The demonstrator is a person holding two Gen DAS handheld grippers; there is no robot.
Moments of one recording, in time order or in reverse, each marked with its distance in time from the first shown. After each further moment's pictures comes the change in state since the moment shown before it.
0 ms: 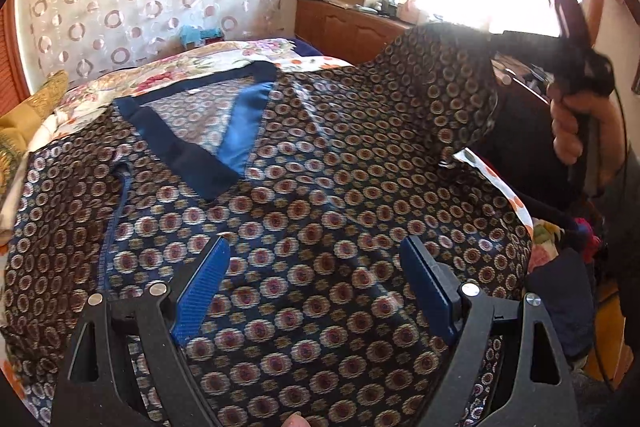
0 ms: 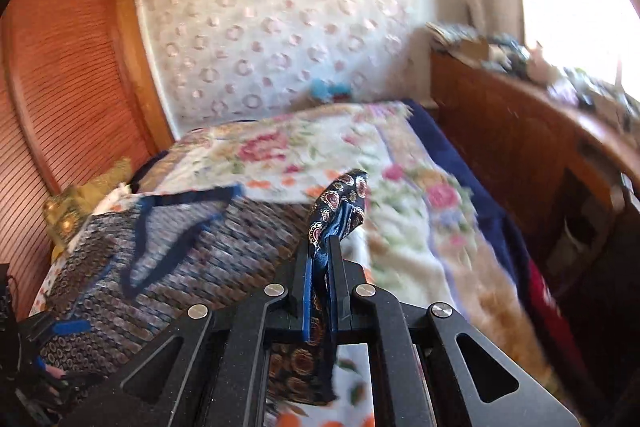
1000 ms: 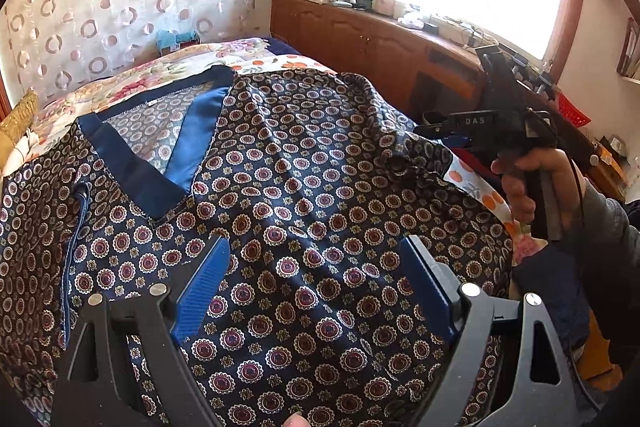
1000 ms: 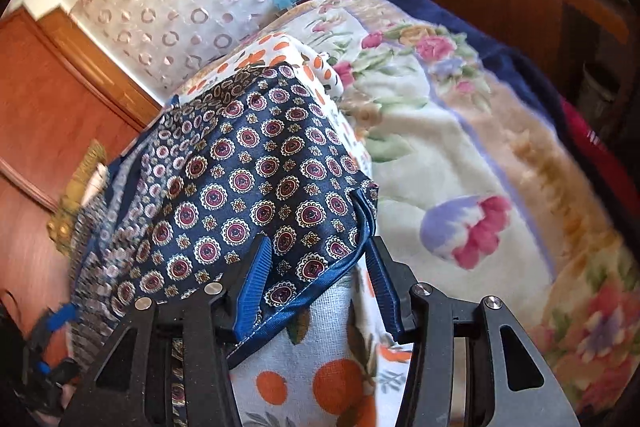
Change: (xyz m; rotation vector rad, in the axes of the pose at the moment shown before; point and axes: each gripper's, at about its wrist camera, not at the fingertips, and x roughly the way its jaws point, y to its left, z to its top) left arm 0.016 -0.038 0.013 0.065 0.024 -0.059; right arm 0.090 -0.091 -0.094 0.406 0.350 0.115
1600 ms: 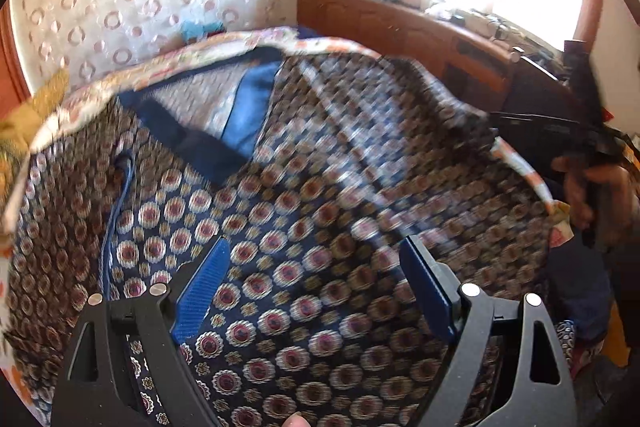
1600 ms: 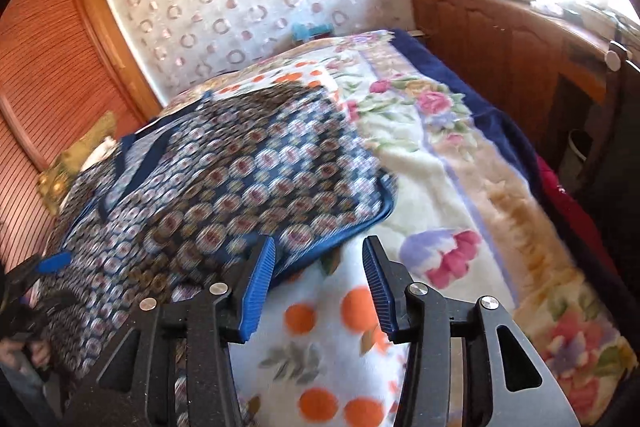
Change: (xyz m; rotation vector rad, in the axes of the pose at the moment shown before) left arm -0.006 0.026 -0.019 0.003 0.015 0.091; right arm -0.059 0.028 -0.047 -0.198 -0.155 -0.124
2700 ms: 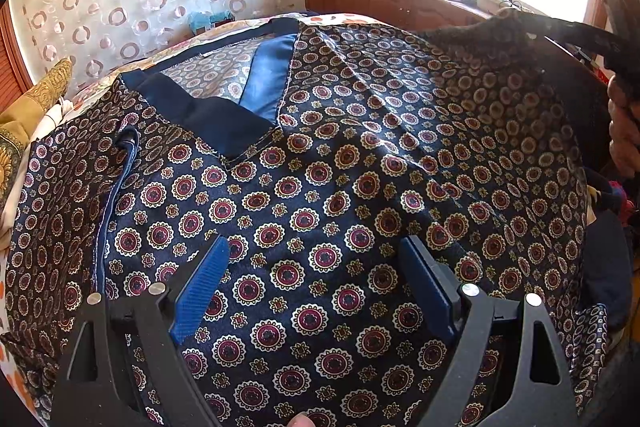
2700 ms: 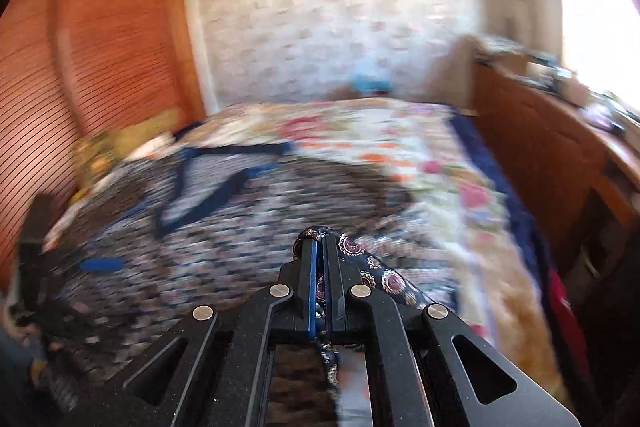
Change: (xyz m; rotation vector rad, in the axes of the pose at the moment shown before) left arm 0.030 0.021 -0.017 0.019 0.065 0.057; right arm -0.042 0.089 0.030 -0.343 -0.144 0.118
